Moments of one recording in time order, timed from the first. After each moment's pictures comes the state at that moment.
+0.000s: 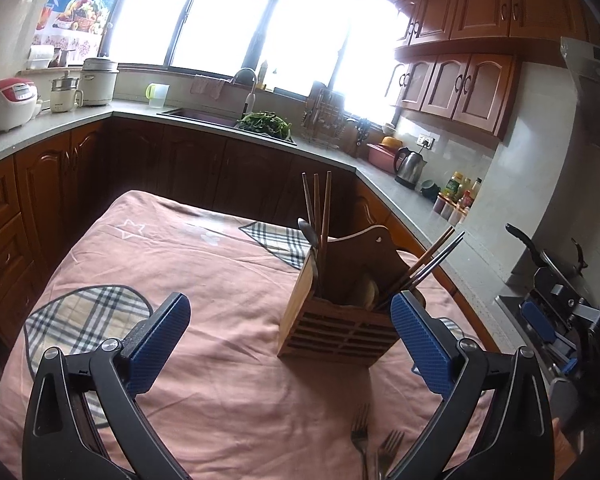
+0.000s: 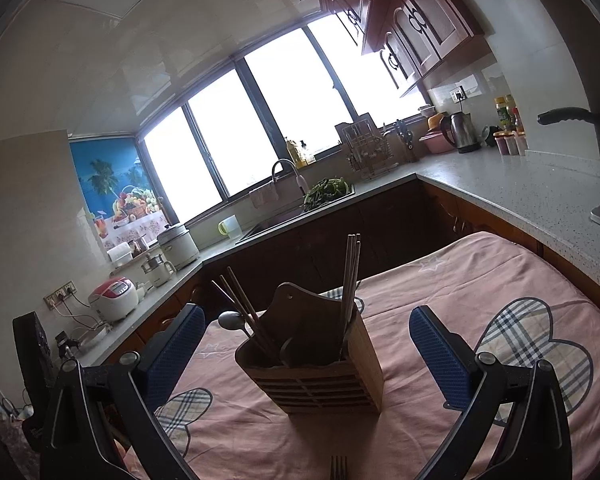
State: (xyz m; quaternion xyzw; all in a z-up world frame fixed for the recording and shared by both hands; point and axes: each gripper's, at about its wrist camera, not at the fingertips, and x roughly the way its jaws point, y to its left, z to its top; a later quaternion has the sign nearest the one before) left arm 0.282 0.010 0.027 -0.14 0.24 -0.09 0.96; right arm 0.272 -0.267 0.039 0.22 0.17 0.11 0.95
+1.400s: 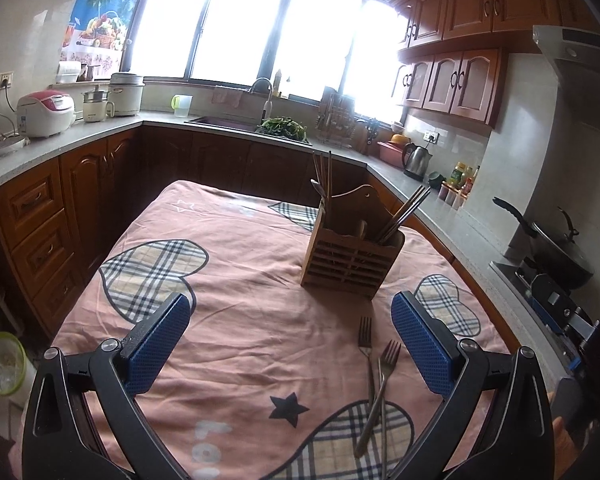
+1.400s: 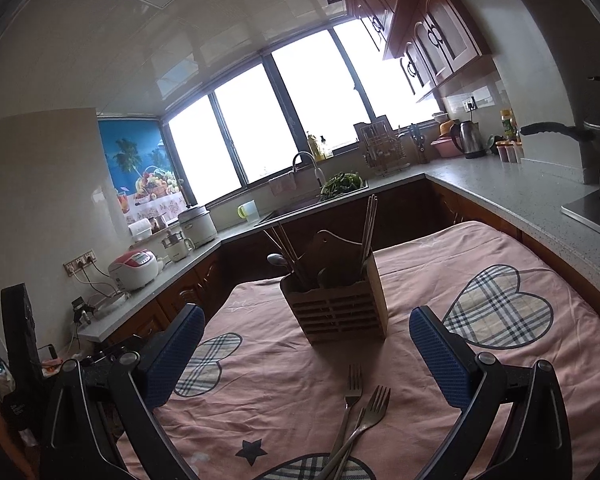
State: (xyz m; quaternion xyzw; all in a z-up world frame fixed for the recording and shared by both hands) left arm 0.127 0.019 0.027 -0.11 0.24 -0.05 0.96; right arm 0.138 -0.248 0.040 0.16 0.17 0.13 0.96
